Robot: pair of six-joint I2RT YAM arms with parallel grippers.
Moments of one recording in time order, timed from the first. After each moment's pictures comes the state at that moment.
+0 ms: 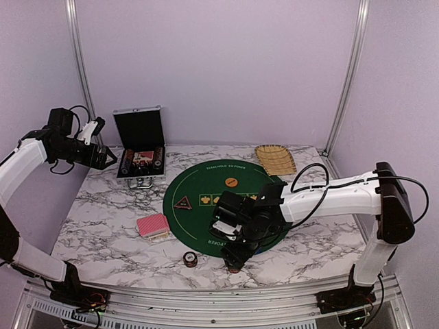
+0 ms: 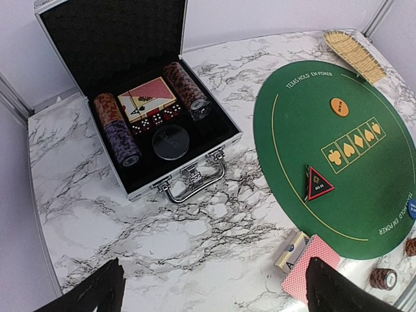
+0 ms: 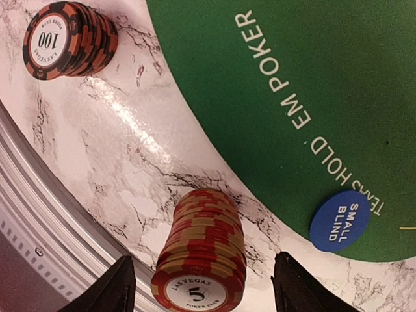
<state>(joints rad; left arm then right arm) 0.03 1.33 1.23 -0.71 0.39 0.25 1.16 1.77 1.28 -0.87 -0.05 0.31</state>
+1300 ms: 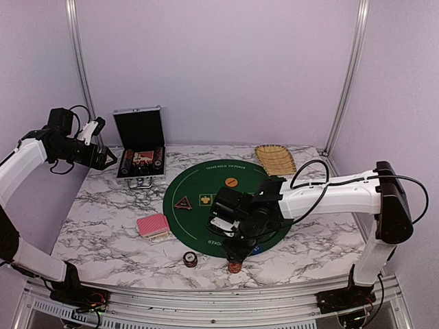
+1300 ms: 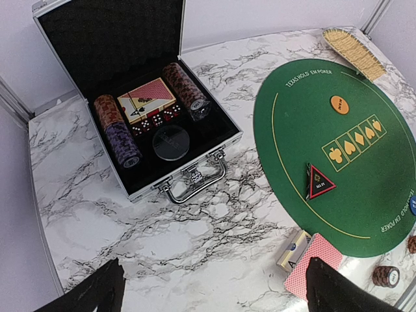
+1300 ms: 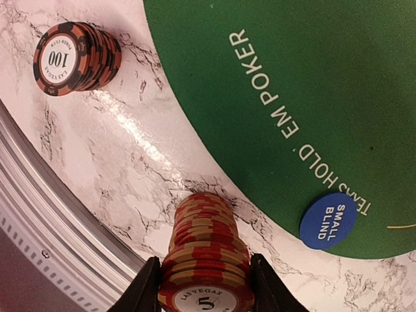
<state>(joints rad) 0.03 1.33 1.23 -0.72 0.39 0.27 1.16 1.78 1.33 -0.91 -0.02 0.32</state>
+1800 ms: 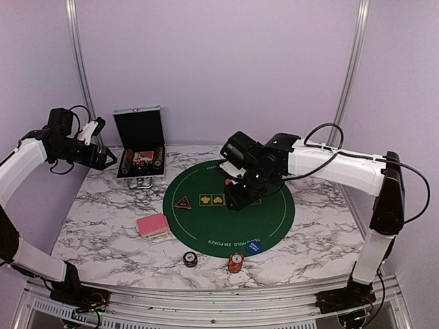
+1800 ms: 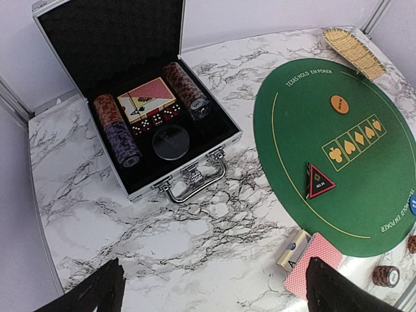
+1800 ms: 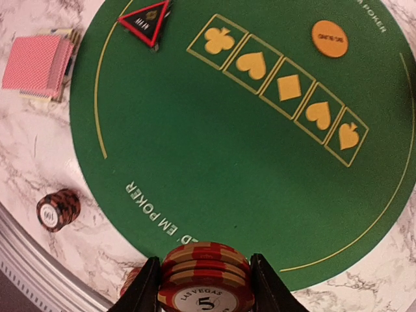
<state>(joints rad) 0.03 1.33 1.23 -0.72 0.39 0.27 0.96 1.81 1.62 -0.98 0.07 0.29</state>
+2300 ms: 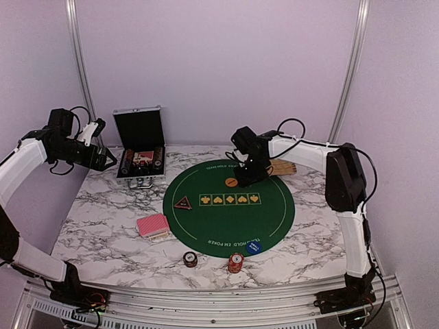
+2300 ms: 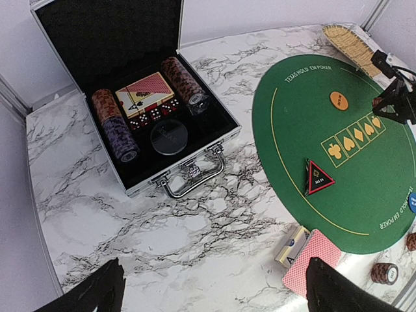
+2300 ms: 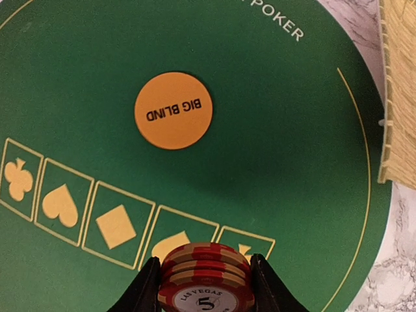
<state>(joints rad) 0.03 1.33 1.23 -0.73 0.39 0.27 0.64 2.21 1.92 -0.89 0.15 0.19</state>
